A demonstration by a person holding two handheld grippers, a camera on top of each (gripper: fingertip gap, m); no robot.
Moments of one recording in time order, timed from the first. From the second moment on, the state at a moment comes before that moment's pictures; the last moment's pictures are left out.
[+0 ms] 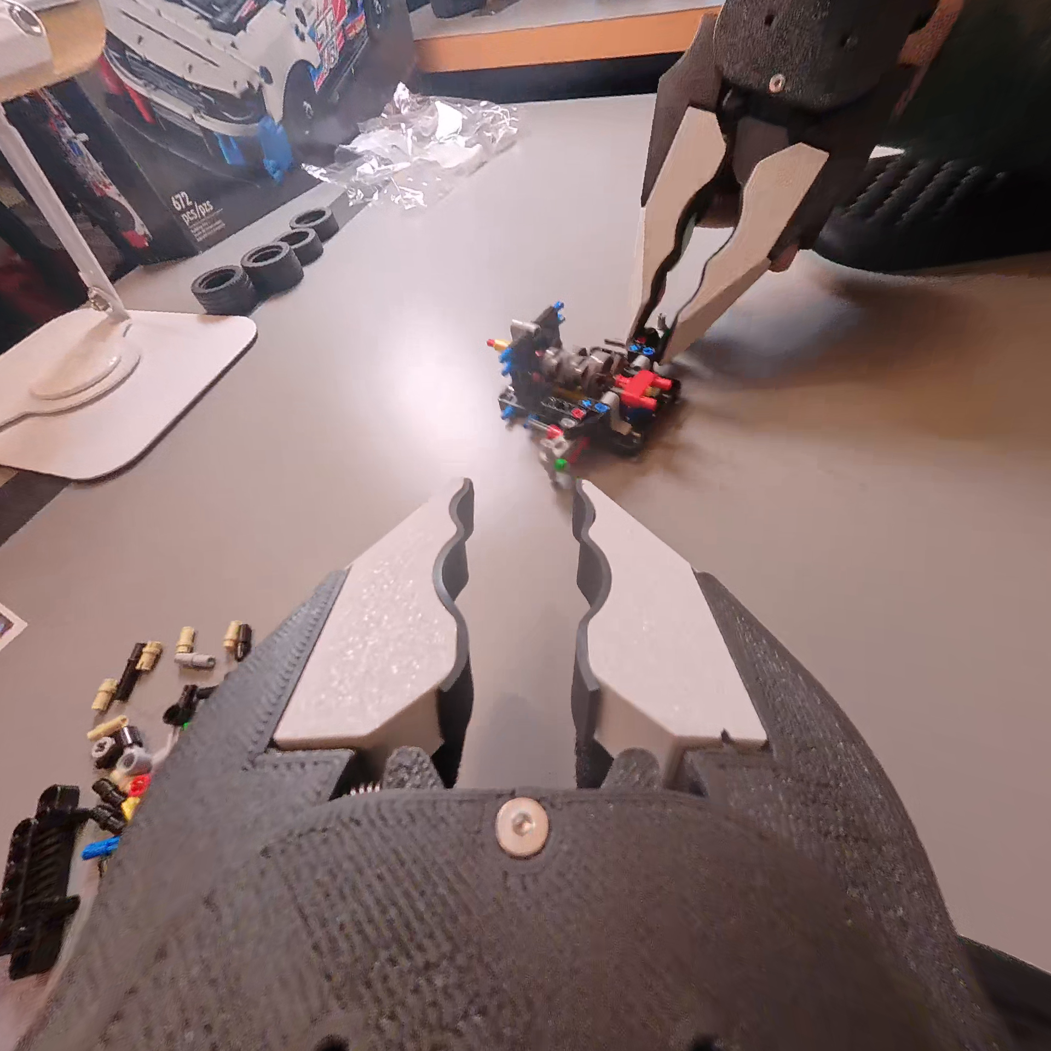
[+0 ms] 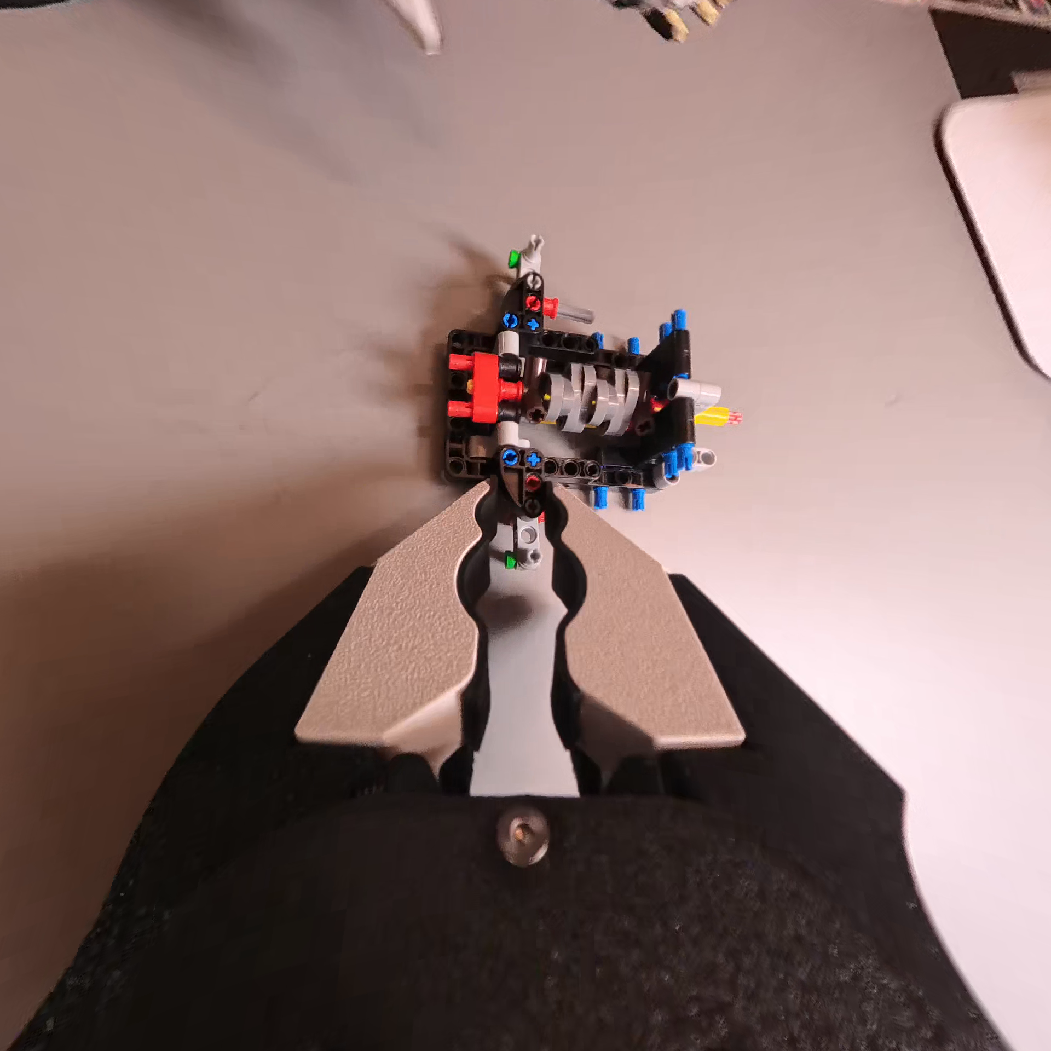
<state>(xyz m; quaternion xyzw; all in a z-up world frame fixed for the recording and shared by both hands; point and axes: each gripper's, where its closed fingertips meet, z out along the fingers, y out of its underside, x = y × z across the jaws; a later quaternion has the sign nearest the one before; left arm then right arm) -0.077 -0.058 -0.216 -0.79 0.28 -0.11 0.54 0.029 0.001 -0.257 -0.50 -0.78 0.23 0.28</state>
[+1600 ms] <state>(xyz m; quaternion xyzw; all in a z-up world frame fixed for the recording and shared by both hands) -0.069 -0.004 -0.211 -0.79 0.18 -0.06 0.58 -0.028 0.119 -0.259 -0.51 -0.75 0.25 0.34</state>
